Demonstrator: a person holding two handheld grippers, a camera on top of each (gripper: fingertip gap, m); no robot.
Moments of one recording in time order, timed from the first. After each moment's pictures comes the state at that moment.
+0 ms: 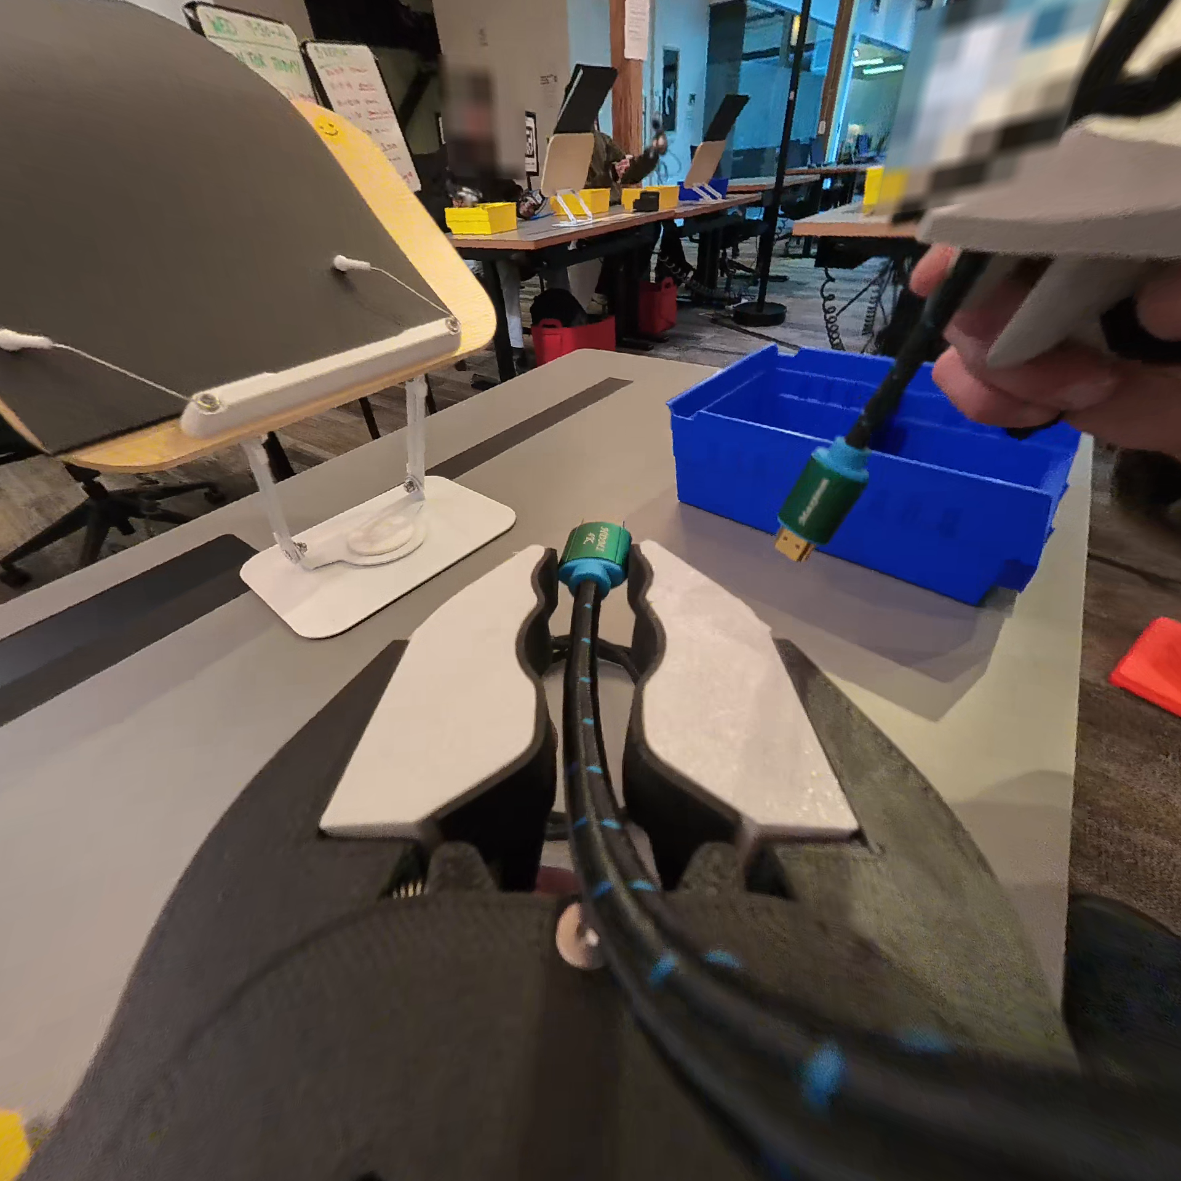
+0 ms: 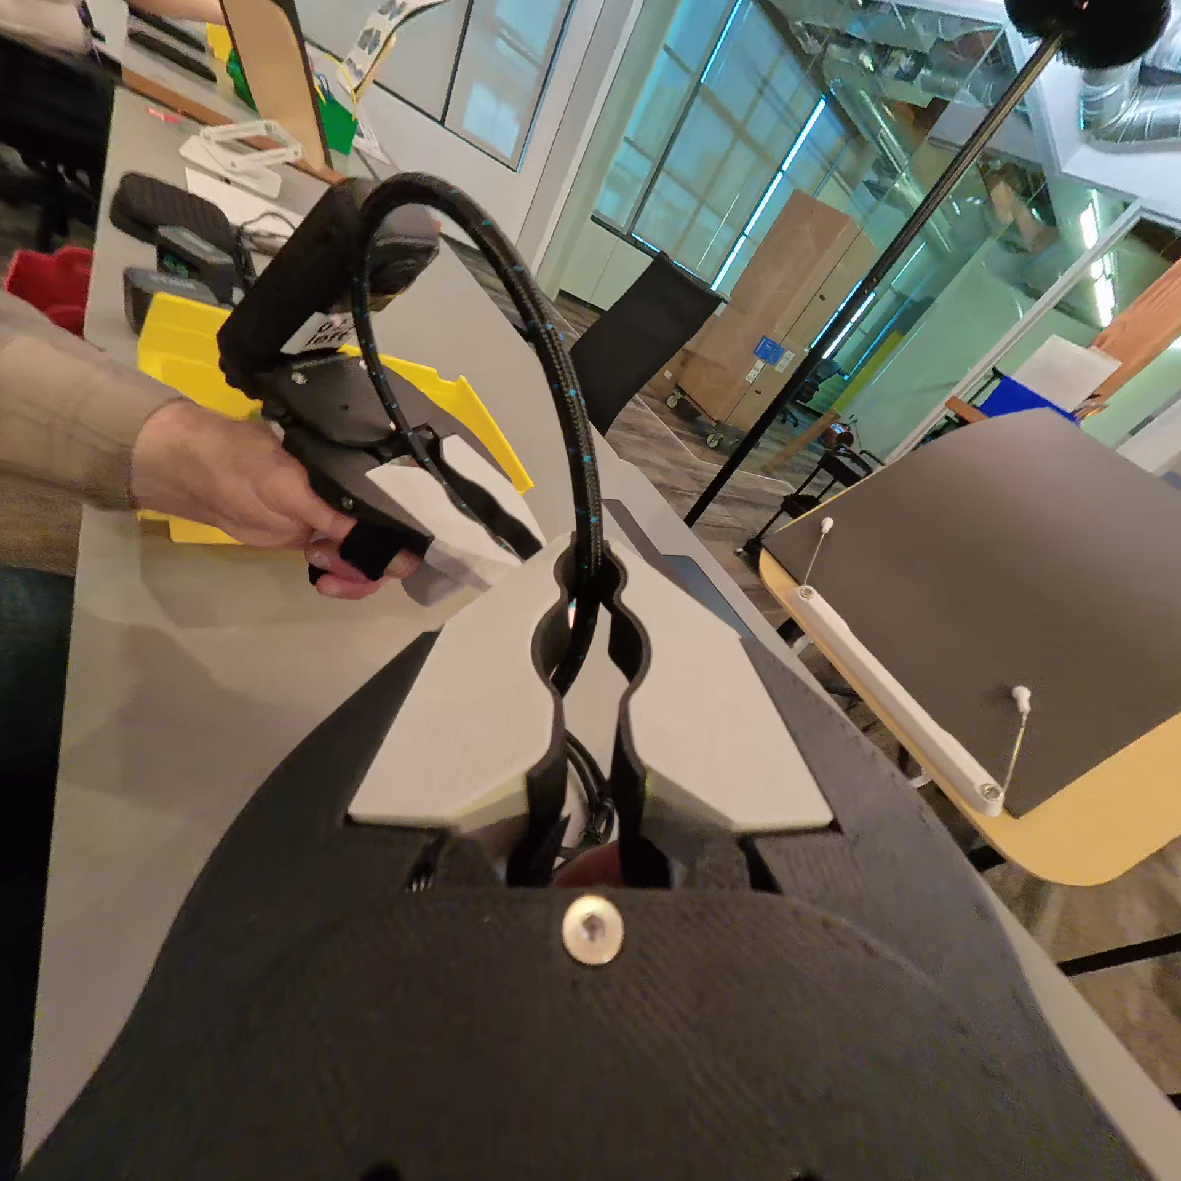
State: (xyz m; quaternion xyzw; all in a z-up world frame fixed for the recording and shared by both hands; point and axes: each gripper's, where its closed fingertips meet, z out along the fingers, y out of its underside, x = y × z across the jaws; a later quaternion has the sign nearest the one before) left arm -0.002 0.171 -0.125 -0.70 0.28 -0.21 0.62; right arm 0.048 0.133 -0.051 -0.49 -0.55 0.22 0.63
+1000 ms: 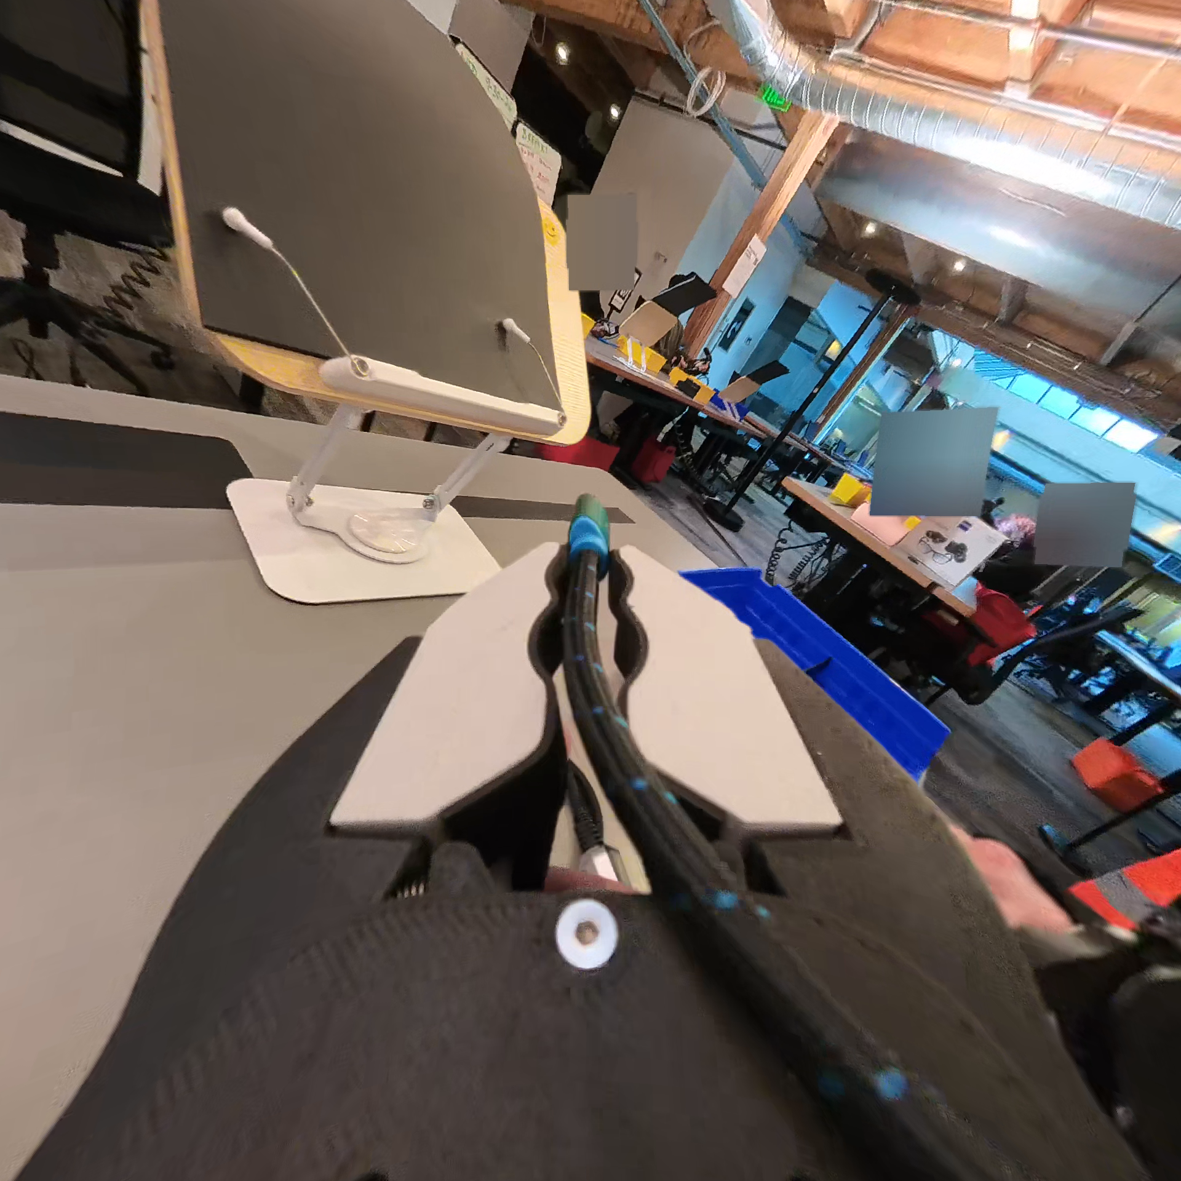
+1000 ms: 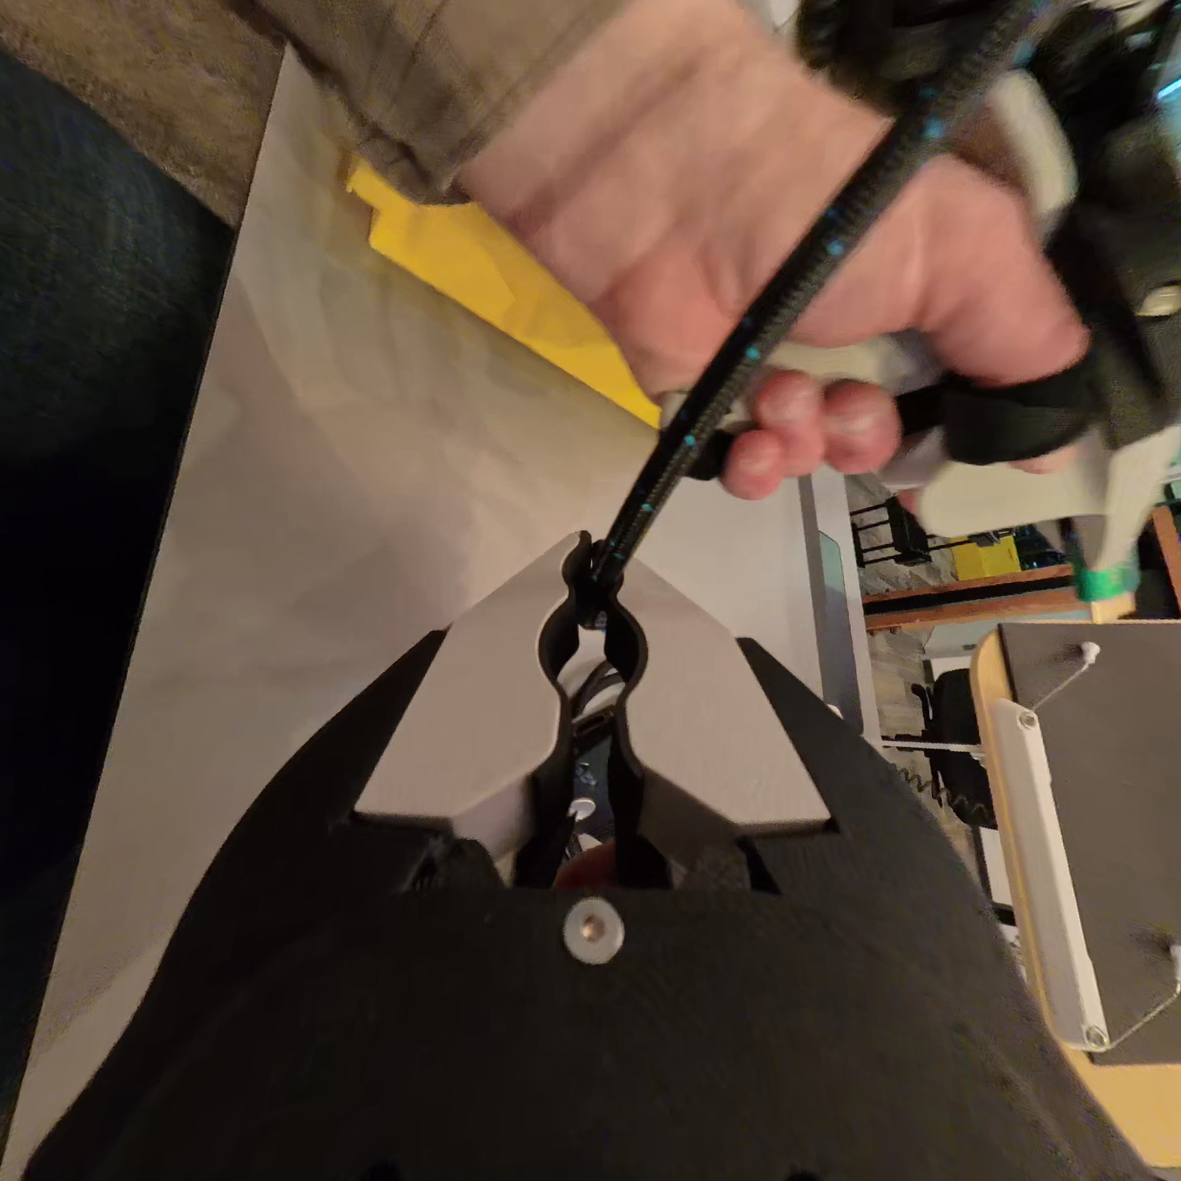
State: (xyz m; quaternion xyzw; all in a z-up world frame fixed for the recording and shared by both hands) left arm -0.055 0.208 -0.085 -0.70 0.03 -0.37 0.62; right arm -0.032 0.068 -0.196 -0.41 -0.76 0.08 0.50
